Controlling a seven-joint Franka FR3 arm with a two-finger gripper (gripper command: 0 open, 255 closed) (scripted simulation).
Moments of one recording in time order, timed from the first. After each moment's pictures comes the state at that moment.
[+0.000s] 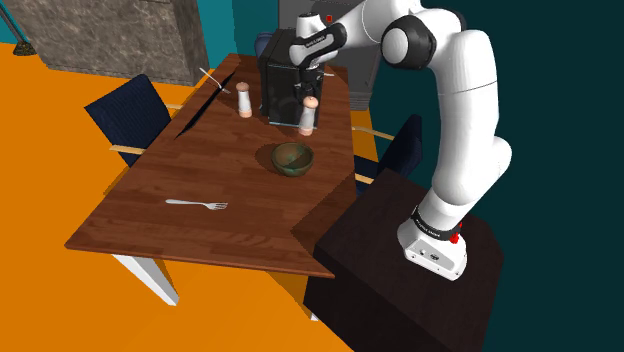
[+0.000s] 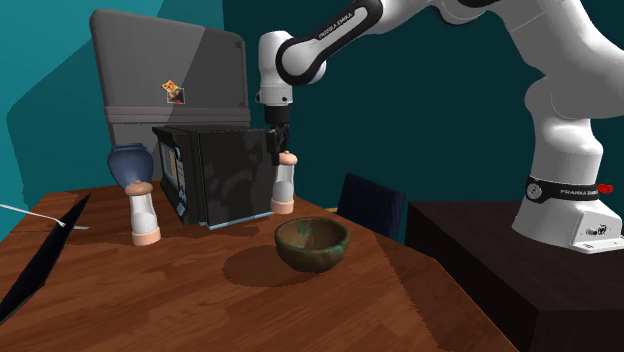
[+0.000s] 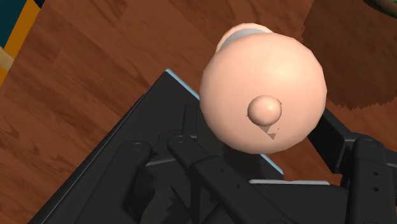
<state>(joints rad) -0.18 0.60 -0.10 -1.53 -0.07 2.15 0.01</state>
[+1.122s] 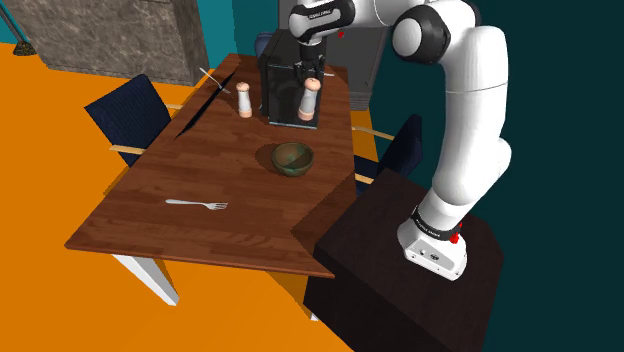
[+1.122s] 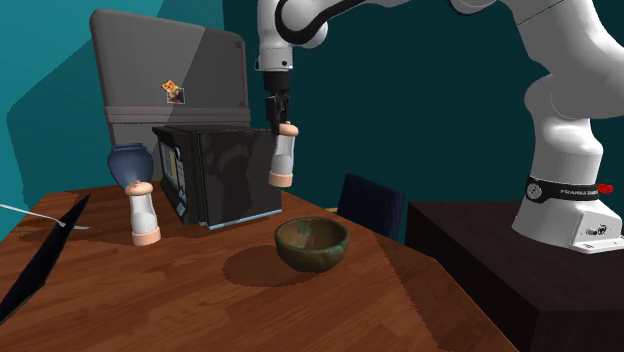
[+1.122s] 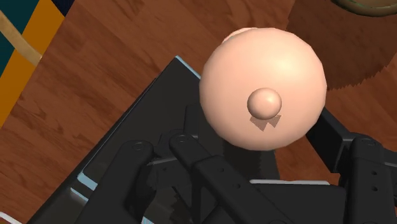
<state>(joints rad) -0.17 0.50 -0.10 -1.45 -0.07 1.97 0.00</state>
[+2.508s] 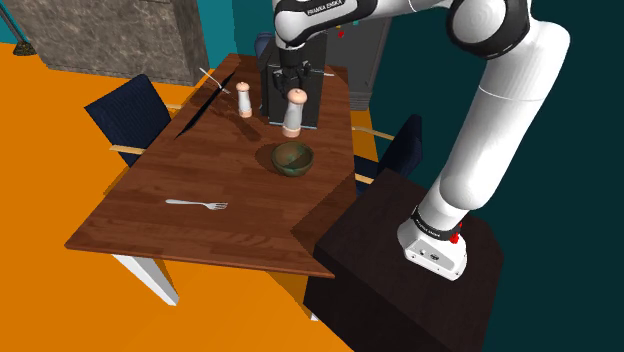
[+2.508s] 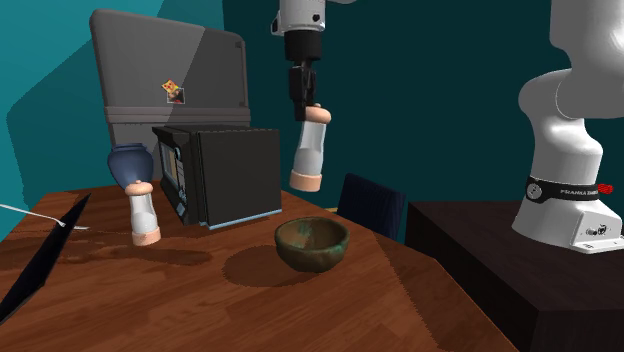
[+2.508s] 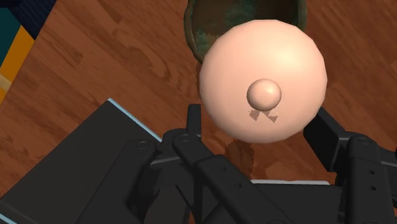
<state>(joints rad) 0.03 0.16 -0.01 -1.83 -0.13 1.97 0.30</state>
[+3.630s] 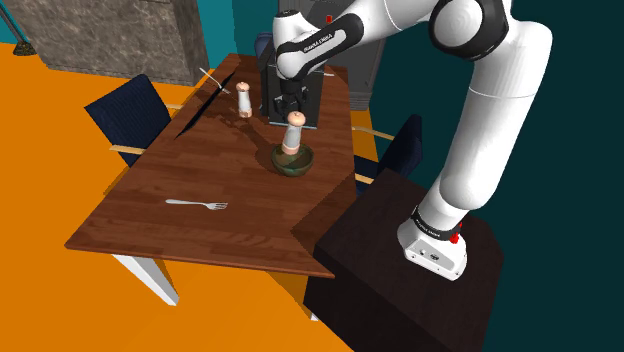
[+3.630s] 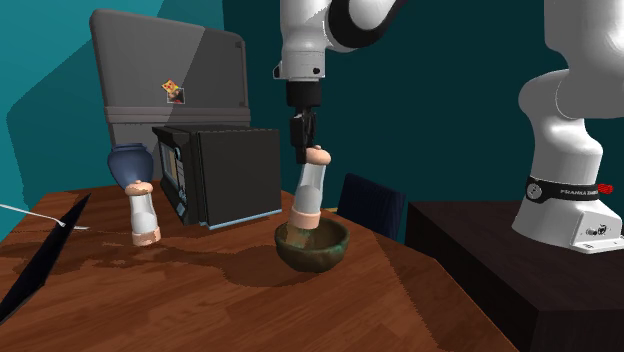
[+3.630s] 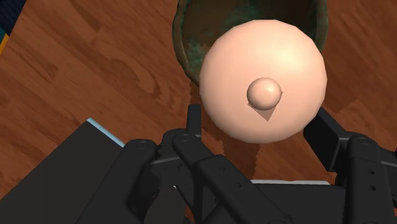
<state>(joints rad) 0.03 0.25 -0.02 -1.96 -0.14 2.18 0.32</state>
